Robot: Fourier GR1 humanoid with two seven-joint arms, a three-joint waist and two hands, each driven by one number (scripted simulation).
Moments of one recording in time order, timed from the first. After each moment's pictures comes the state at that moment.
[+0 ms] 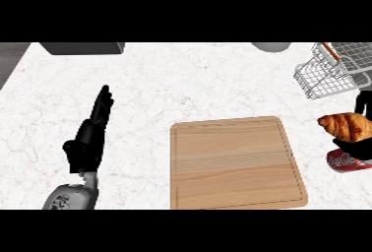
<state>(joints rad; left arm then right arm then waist) -0.12 0.08 -0.11 -1.57 -0.12 0.22 0.05 -0.21 -0.80 0.05 -1.60 0.86 0.27 0.15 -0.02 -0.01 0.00</state>
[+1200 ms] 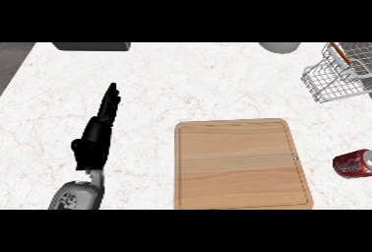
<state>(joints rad) -0.15 0.05 -0.12 -1.57 -0.14 0.20 0.06 -0.69 -0.87 -0.27 -1.40 0.52 0.57 0.28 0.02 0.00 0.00</state>
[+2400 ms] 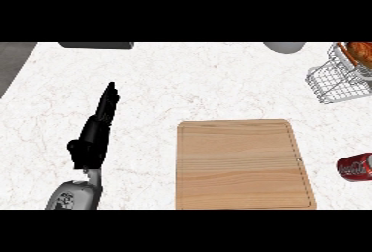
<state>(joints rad) -0.15 0.05 -0.10 -1.57 -0.14 0.17 0.05 -1.01 -0.84 -0.30 -0.53 0.71 0.26 -0.05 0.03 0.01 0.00</state>
